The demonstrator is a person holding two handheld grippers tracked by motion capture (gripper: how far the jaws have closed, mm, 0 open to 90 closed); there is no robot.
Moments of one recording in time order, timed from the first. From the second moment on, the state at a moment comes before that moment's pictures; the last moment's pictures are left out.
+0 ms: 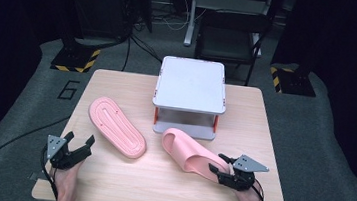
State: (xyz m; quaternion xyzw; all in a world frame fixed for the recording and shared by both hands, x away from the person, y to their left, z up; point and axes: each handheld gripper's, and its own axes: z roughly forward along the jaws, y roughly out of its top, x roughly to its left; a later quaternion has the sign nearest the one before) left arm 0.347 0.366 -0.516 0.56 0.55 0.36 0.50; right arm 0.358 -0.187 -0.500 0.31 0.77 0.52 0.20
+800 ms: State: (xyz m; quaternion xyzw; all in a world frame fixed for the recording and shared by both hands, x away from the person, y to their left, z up) left arm 0.347 0.368 -0.518 0.56 0.55 0.36 0.50; right arm 0.374 -0.198 -0.516 0.33 0.78 0.48 0.23
